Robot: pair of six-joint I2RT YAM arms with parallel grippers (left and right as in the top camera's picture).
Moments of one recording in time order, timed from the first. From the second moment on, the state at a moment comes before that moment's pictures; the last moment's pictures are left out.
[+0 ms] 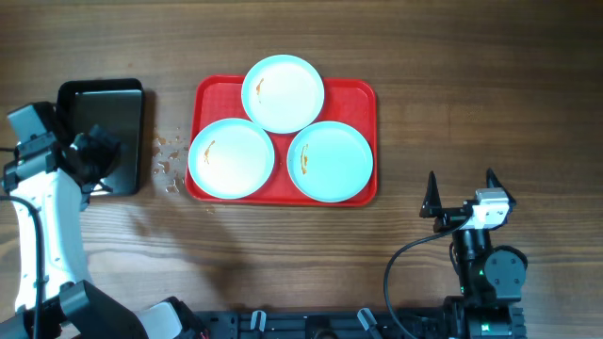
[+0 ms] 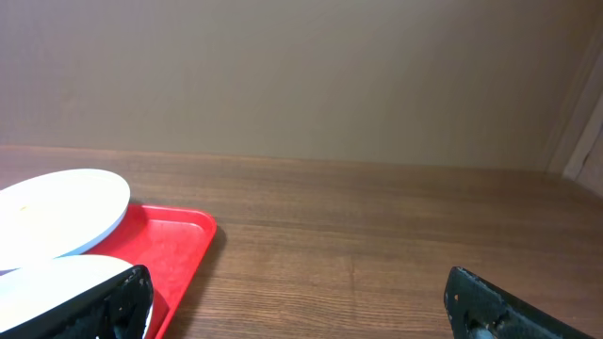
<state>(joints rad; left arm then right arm) 0.48 1.44 1.07 -0.79 0.00 -0.52 -0.01 0.02 0.01 0.00 -0.03 -0.05</state>
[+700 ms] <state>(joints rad) 0.49 1.52 1.07 -0.68 -0.16 -0.55 -0.01 0.02 0.01 0.00 -0.03 -0.05</state>
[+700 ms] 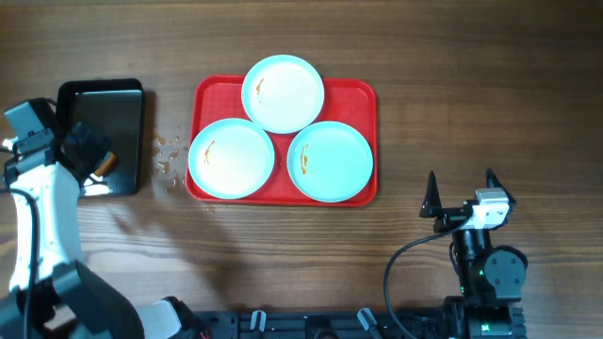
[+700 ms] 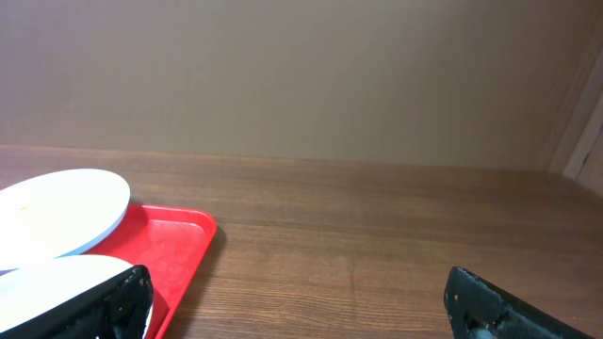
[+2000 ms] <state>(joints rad) 0.49 1.82 1.07 -0.41 -0.04 -0.57 -0.01 0.02 0.01 0.00 -0.03 -0.05</state>
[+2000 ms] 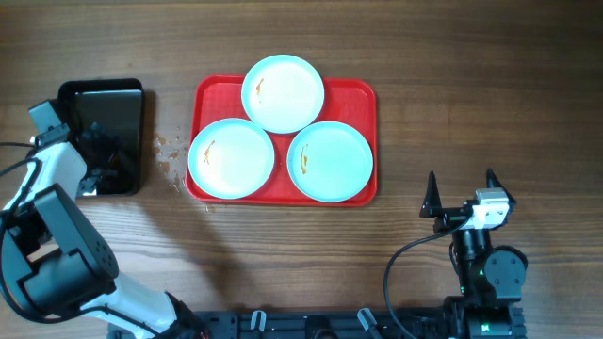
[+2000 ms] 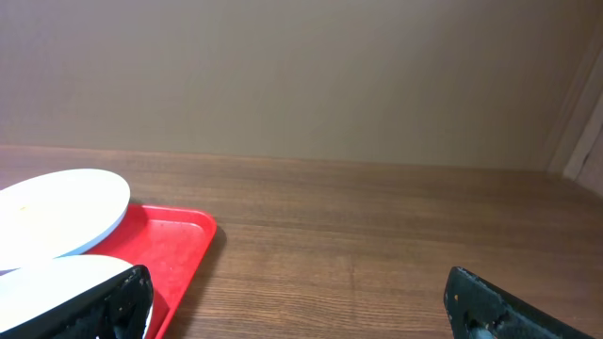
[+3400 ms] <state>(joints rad) 0.49 1.88 1.08 -0.39 -0.07 -0.57 -0.01 0.02 0.01 0.00 -0.03 -0.05</state>
